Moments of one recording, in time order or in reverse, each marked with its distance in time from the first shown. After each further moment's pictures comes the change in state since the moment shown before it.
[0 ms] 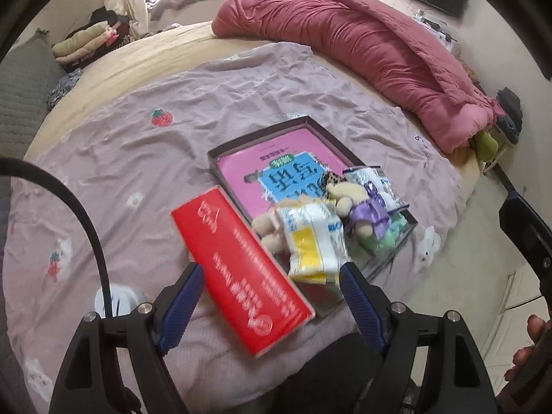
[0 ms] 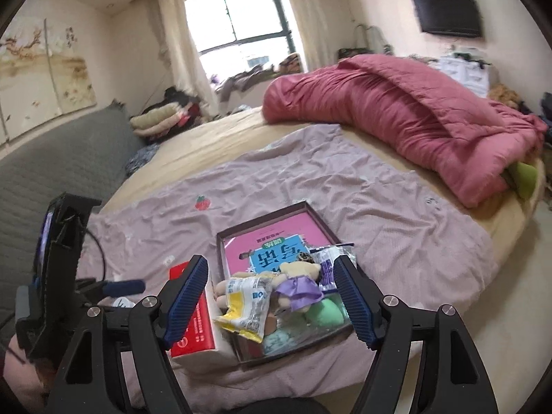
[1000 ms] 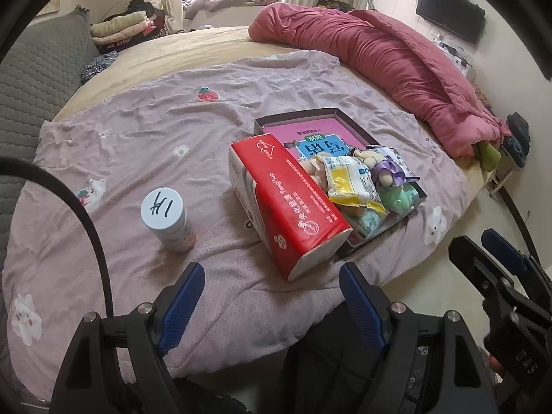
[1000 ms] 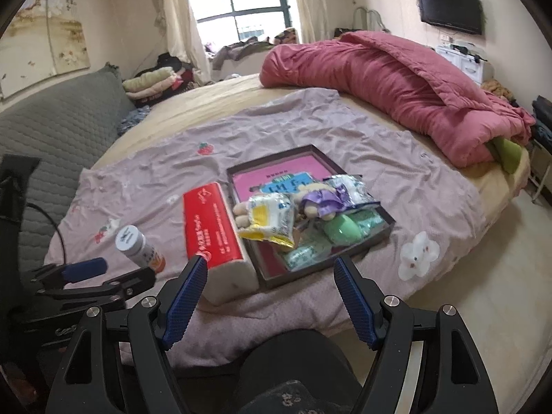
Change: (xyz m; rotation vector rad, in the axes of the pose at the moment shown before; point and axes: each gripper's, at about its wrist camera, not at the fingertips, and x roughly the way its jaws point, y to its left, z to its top) left arm -0.045 0.041 -0.099 -0.098 -0.065 0.037; right arm -0.015 0.051 -0.083 -0.030 0.151 -0.058
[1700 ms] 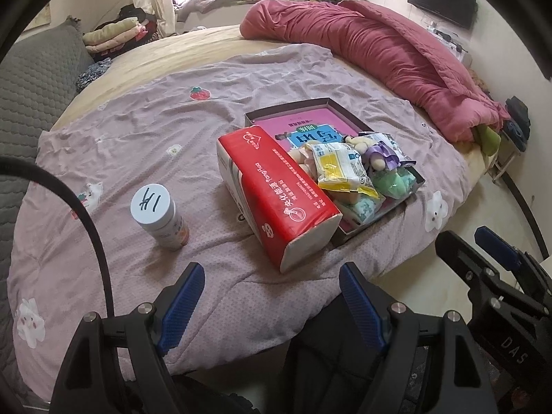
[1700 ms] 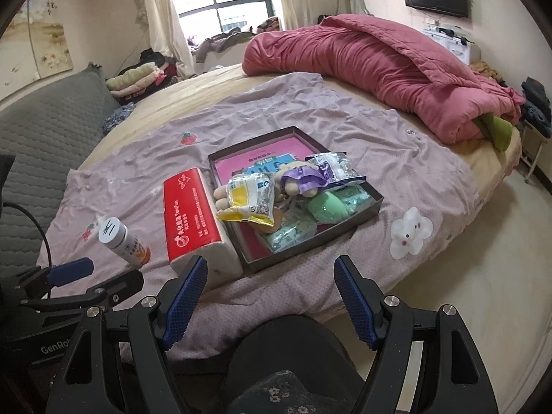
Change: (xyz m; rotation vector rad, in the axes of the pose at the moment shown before) left arm 0.003 -0.018 -0.009 0.052 0.009 0.025; right arm 0.009 -0.016 -0.013 0.051 0.035 -0.031
